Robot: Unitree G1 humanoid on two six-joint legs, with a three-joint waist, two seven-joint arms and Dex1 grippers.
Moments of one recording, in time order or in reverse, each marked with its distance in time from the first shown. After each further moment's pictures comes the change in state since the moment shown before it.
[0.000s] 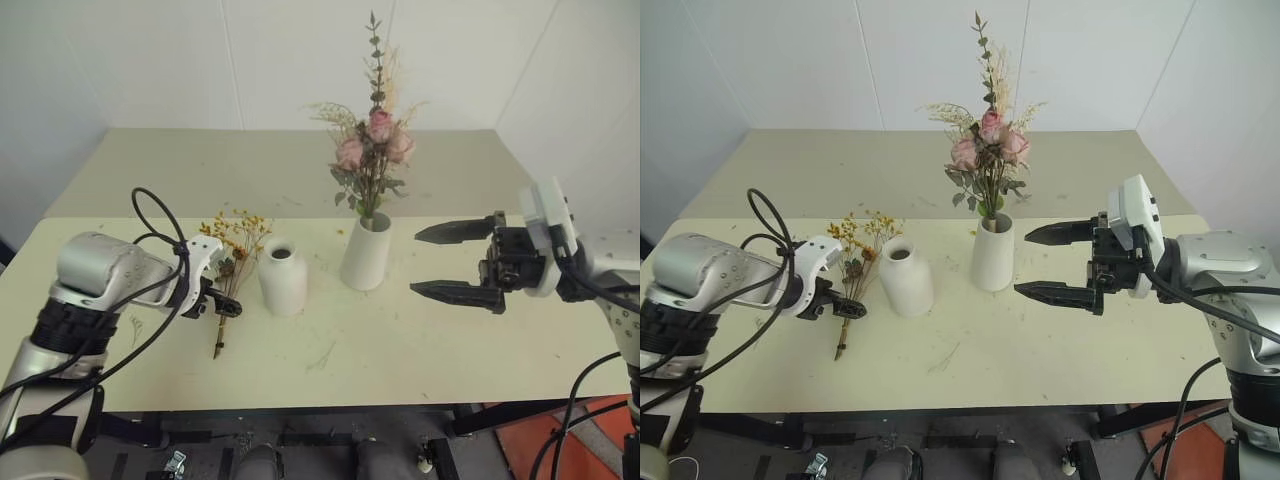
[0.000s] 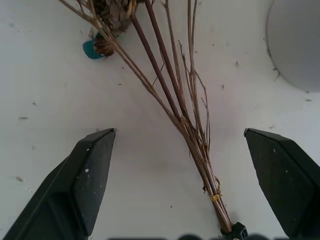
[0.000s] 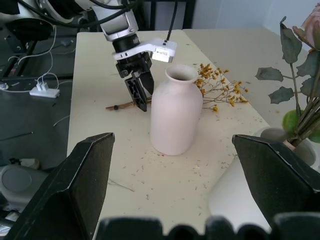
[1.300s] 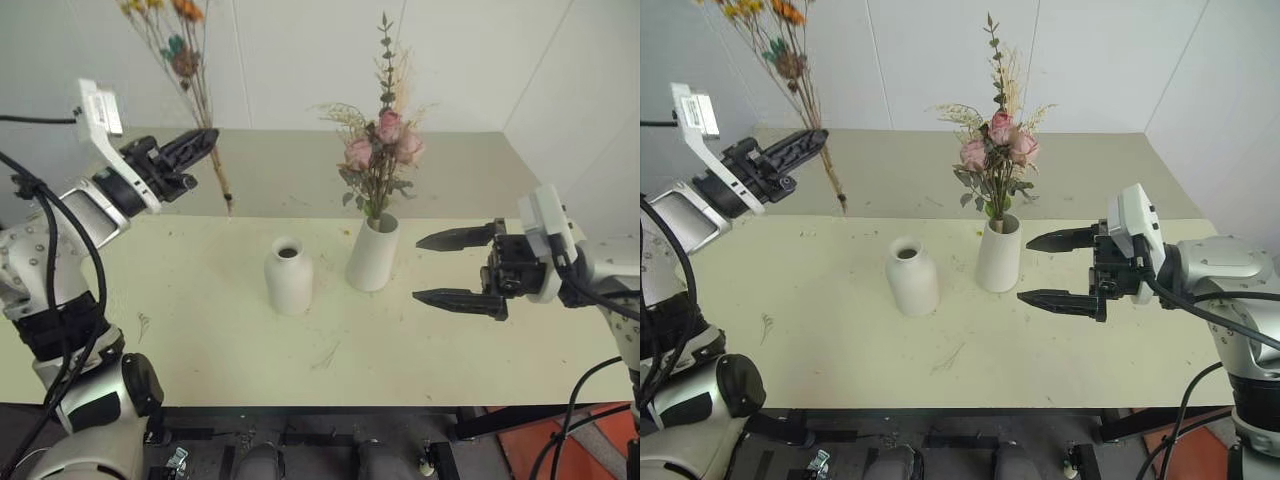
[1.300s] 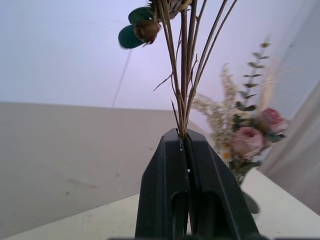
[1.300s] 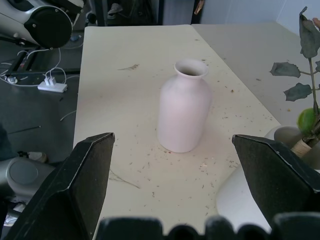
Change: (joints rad) left arm -0.071 -0.294 0.699 -0.114 -0.120 -0.530 -0.287; right arm 0.021 -0.009 0.001 0.005 -0.012 -0.020 0.022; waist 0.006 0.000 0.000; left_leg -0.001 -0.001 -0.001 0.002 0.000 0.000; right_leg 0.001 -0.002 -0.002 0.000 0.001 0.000
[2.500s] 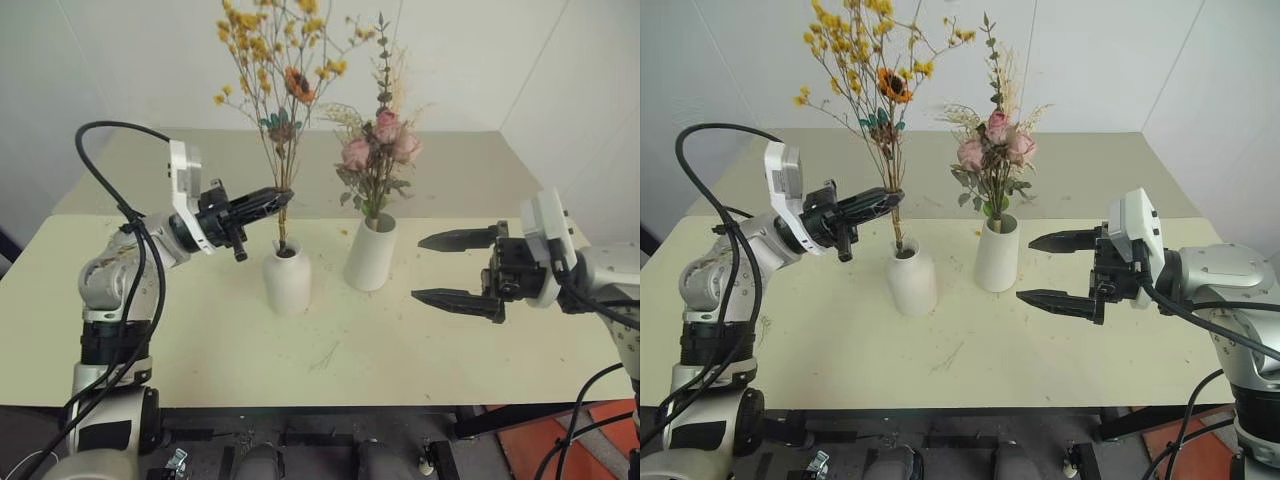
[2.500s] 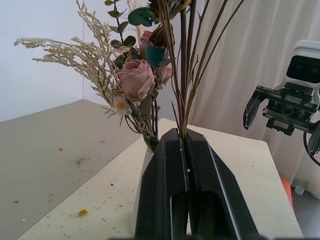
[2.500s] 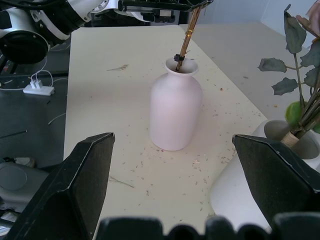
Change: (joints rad) left arm 0.155 0.004 -0.351 0.158 0.133 -0.512 -0.472; right arm 0.044 0.002 -0.025 -0.042 0.010 -0.002 -0.059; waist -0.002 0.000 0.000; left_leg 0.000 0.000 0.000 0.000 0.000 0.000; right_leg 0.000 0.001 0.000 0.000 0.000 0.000
